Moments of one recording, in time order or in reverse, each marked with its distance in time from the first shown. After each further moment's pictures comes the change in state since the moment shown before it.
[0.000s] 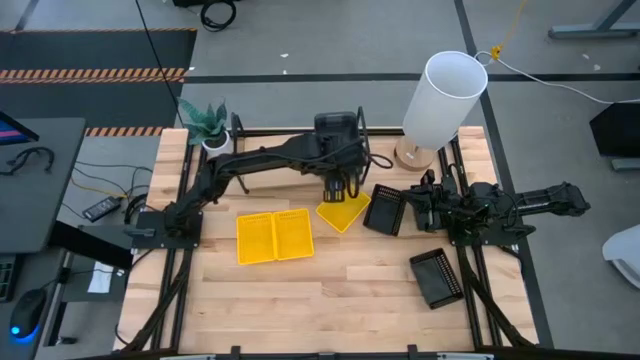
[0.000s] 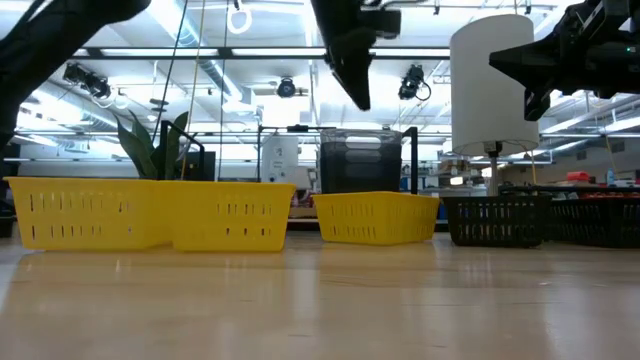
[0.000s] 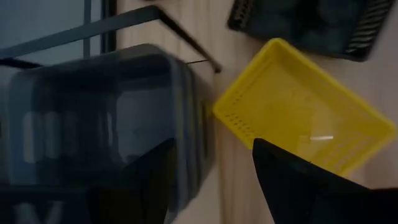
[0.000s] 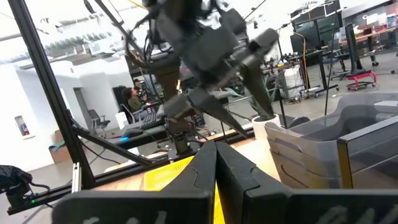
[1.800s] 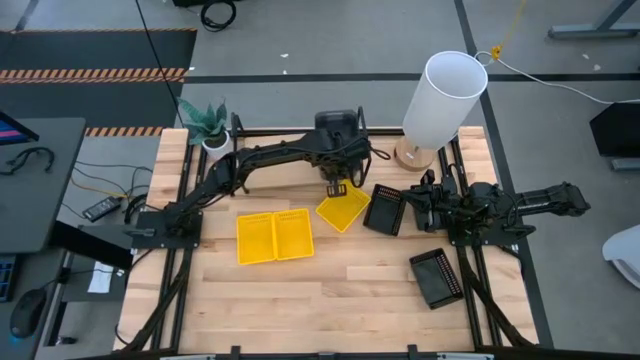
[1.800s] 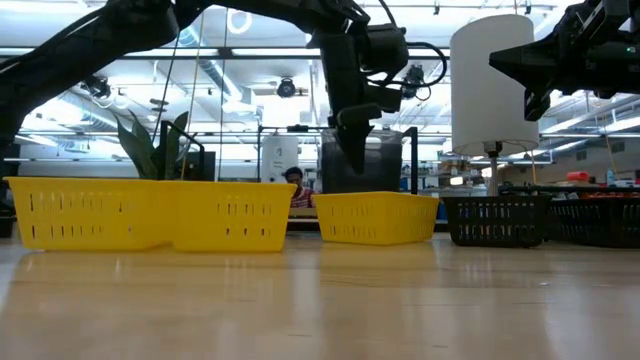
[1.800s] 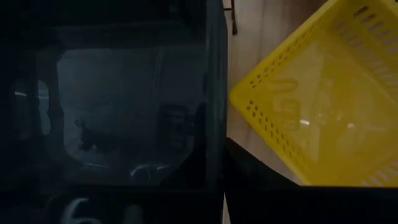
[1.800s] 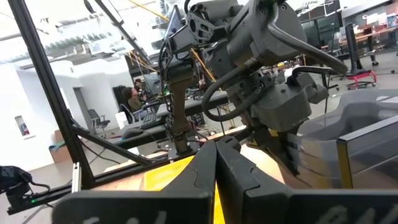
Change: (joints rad) left arm 0.125 0.165 -0.009 0.025 0.098 -0.031; right arm 0.000 0.000 0.000 0.000 0.000 0.000
